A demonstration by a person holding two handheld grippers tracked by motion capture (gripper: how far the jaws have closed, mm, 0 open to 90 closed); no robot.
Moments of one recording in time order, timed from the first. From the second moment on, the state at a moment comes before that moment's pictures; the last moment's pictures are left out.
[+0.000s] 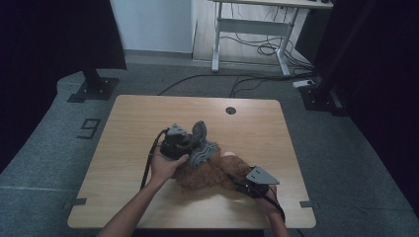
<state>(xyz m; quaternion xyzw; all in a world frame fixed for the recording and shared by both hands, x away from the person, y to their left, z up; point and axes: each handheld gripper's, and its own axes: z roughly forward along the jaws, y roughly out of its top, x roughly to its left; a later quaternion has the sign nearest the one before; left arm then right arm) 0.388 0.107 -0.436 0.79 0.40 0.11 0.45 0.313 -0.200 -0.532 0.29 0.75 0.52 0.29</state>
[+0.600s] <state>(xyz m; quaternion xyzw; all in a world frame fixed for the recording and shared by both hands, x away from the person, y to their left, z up) 0.391 0.144 -0.432 0.78 0.44 0.14 0.43 0.313 -0.200 -0.532 0.29 0.75 0.52 0.29</state>
